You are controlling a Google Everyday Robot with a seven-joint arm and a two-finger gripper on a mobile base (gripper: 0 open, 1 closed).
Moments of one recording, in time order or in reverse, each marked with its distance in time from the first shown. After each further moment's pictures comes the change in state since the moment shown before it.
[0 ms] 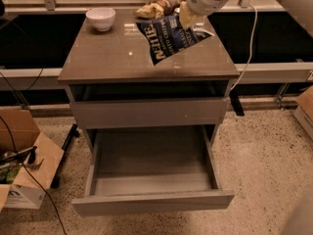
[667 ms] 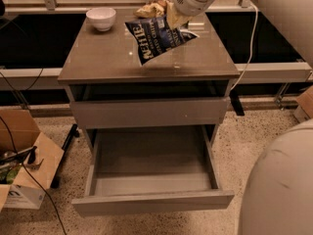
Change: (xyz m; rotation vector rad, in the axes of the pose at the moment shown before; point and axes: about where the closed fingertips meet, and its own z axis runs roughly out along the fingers) arm -0.024 0.014 0.035 -0.066 -0.015 0.019
